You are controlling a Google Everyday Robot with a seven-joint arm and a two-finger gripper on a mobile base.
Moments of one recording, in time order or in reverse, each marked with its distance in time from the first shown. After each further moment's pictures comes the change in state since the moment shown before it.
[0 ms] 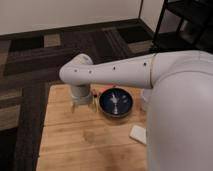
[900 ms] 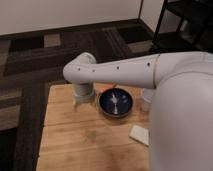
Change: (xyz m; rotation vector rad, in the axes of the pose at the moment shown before) arm -0.014 -0.016 -0.001 -0.007 -0.017 -0.056
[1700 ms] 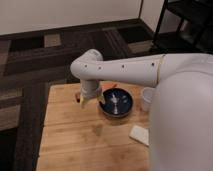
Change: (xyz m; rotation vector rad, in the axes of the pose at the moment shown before) arm -0.022 -0.035 0.004 0.047 -0.017 -0.202
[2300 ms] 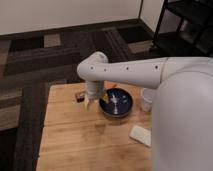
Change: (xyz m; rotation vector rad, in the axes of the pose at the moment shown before) arm -0.005 -0.019 0.019 -0.014 -0.004 -0.116
